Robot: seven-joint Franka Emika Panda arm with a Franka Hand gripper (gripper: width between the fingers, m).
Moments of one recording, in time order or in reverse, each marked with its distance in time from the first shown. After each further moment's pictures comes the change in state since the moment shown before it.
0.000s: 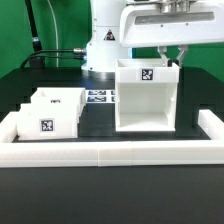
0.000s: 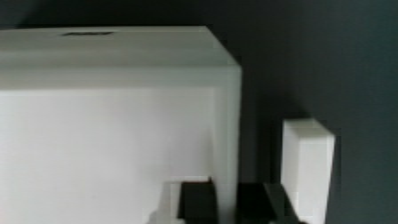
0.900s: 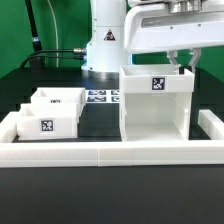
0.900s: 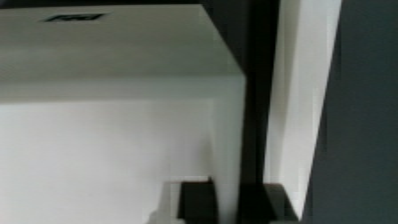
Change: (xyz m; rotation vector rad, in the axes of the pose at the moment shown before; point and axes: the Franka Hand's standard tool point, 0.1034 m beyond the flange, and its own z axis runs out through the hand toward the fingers) arm 0.048 -0.006 0.002 0.028 0.065 0.049
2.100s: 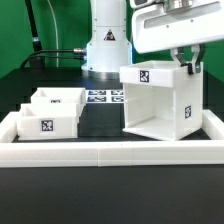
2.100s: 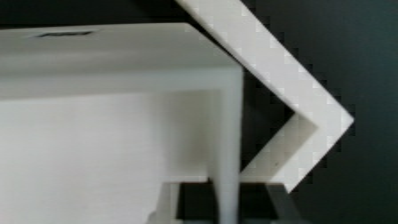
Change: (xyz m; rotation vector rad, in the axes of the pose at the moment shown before) arm 0.014 -0.001 -0.005 0.083 0.038 0.929
